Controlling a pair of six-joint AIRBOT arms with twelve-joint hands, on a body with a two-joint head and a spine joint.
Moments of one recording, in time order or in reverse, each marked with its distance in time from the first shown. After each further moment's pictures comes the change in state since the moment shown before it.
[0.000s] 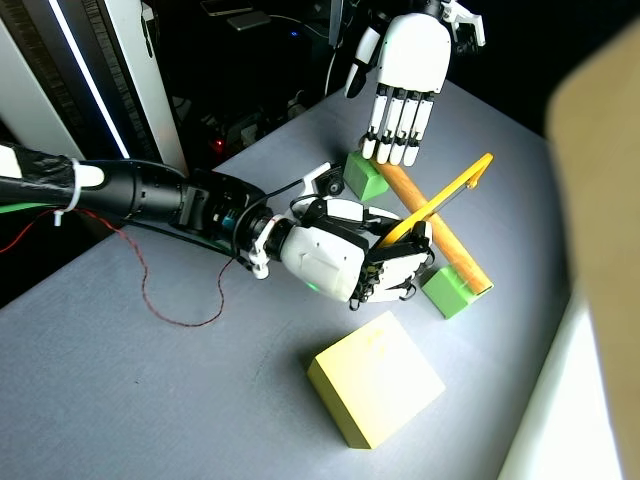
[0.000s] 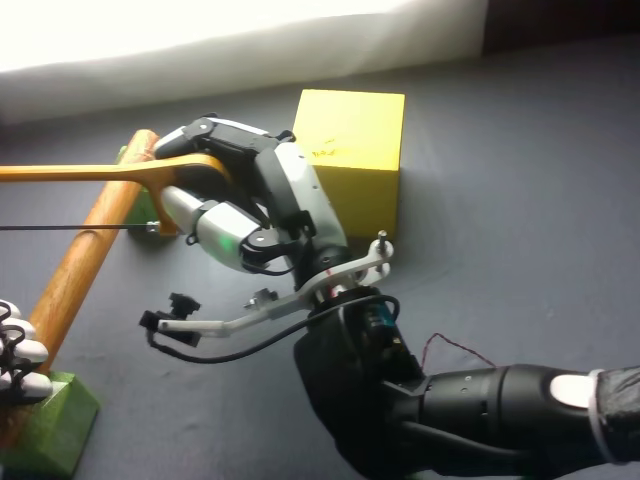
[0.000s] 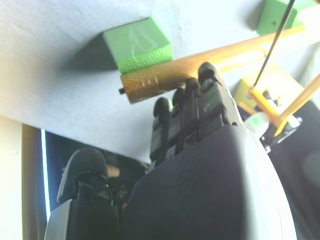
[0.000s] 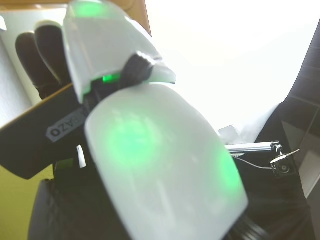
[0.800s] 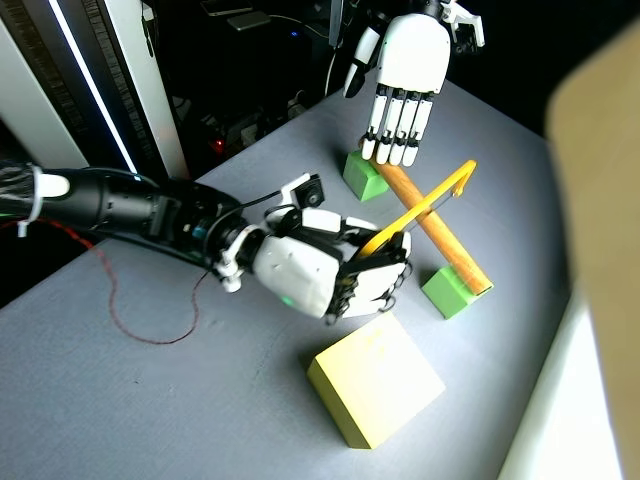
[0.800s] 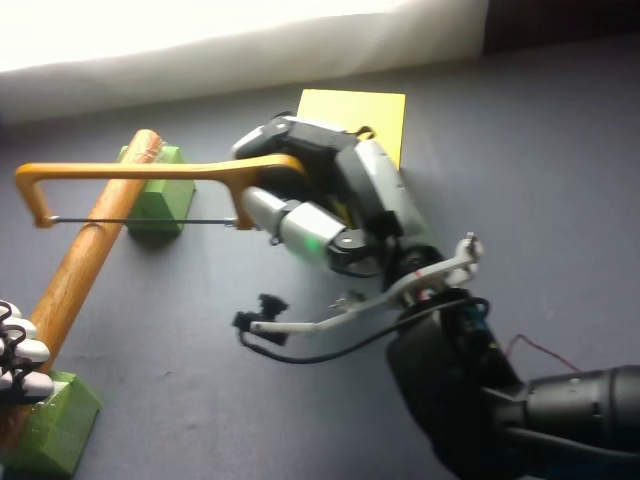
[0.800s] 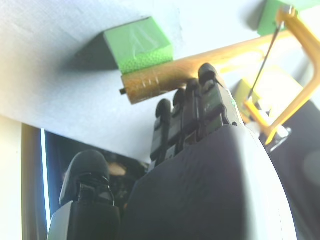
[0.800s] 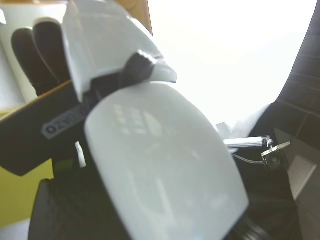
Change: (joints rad) left arm 0.000 0.000 0.000 0.000 0.000 -0.001; right arm -0.071 0.197 -0.164 -0.039 0.063 -0.025
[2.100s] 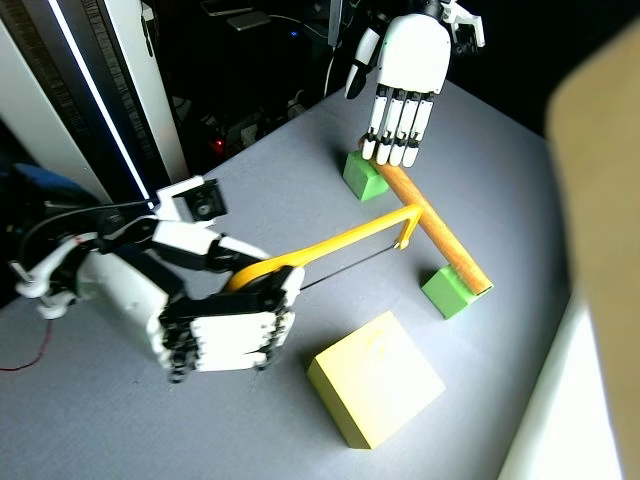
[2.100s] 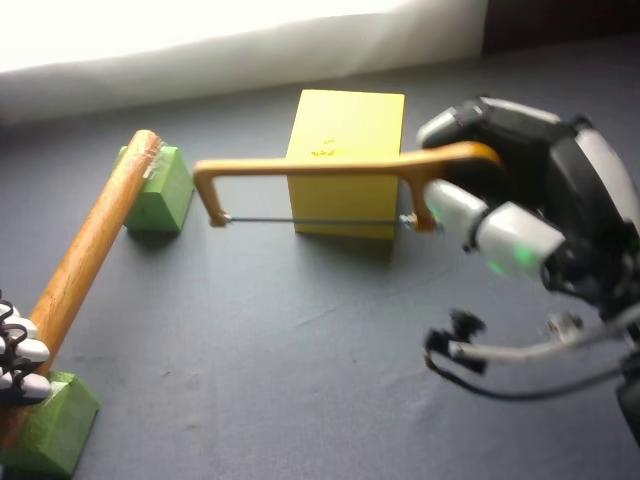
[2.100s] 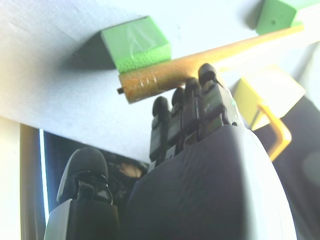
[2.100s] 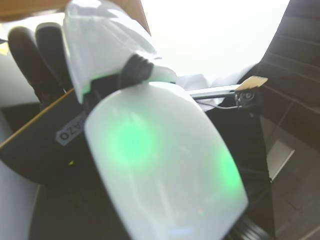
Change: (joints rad) left arm -0.006 -0.001 0.000 -0.001 0.004 0.000; right arm -0.172 0.436 -0.445 0.001 0.177 0.007
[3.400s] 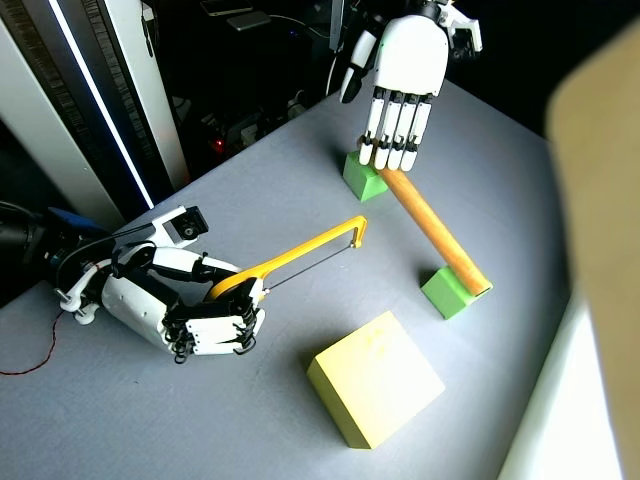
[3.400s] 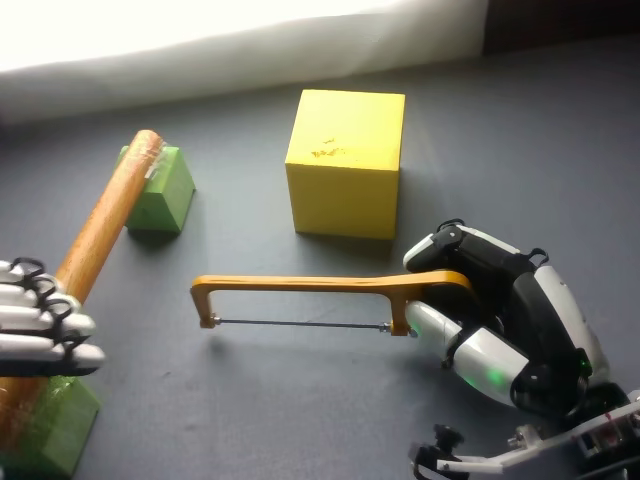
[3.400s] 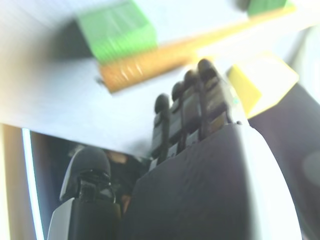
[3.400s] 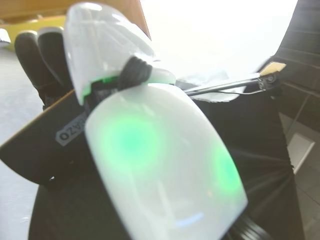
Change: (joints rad) left arm -0.012 -0.032 -0.027 -0.232 -0.050 0.182; right arm -0.192 -0.291 0.313 -0.136 0.074 0.230
